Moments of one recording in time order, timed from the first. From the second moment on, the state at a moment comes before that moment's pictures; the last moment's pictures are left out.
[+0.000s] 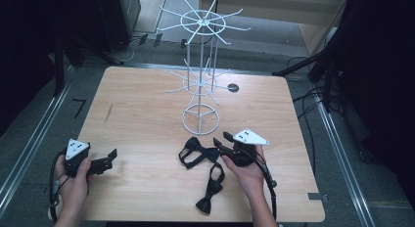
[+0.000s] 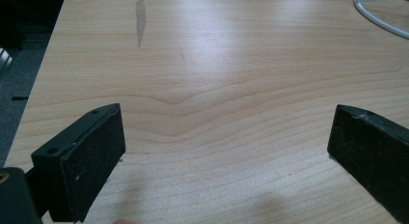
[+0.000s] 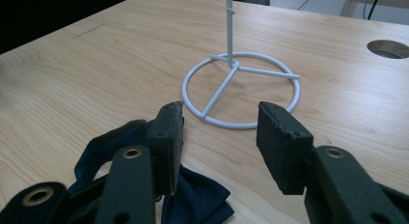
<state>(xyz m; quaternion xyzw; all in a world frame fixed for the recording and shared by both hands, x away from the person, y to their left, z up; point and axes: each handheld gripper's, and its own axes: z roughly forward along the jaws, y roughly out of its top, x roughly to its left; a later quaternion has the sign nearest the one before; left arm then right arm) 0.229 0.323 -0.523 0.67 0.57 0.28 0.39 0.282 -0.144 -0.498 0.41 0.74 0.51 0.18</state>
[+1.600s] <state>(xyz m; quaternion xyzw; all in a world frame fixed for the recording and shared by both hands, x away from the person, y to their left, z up) 0.230 0.323 -0.523 0.67 0.57 0.27 0.39 0.296 -0.096 -0.542 0.37 0.82 0.41 0.14</state>
